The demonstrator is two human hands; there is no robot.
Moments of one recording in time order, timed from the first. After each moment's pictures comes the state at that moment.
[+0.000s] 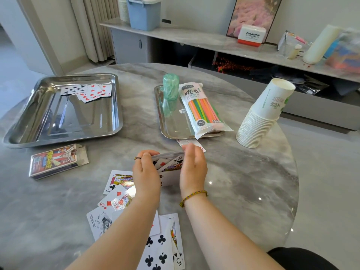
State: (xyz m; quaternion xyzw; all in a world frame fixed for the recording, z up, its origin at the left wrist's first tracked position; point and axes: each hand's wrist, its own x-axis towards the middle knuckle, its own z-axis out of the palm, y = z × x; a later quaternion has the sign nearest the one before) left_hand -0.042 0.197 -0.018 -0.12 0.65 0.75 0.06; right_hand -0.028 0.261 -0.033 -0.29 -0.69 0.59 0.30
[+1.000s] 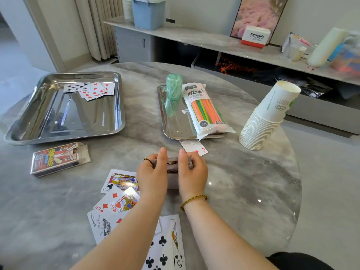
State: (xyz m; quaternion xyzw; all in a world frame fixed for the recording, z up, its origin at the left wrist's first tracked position) left_hand -0.043 0.201 -0.031 -0.07 0.72 0.69 0.02; right_hand -0.030 0.260 -0.050 -0.26 -0.74 0.51 0.35
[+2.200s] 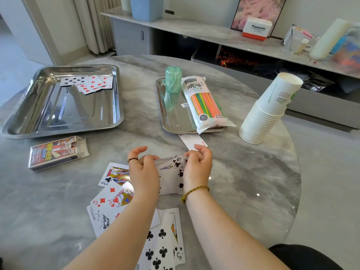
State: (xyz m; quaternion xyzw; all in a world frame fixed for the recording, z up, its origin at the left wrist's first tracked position) left_hand -0.043 0.192 -0.033 -0.16 0.66 0.74 0.04; right_hand -0.029 0.266 -0.039 -0.37 -0.56 0.68 0.29
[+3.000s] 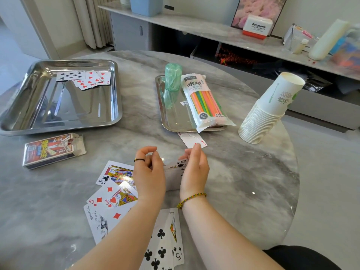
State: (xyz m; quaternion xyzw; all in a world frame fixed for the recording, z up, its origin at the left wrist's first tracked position) left_hand -0.037 0.198 -0.043 -0.05 0.69 0.72 -0.03; right_hand -0.022 0.256 -0.038 -0.34 -0.57 0.69 0.29
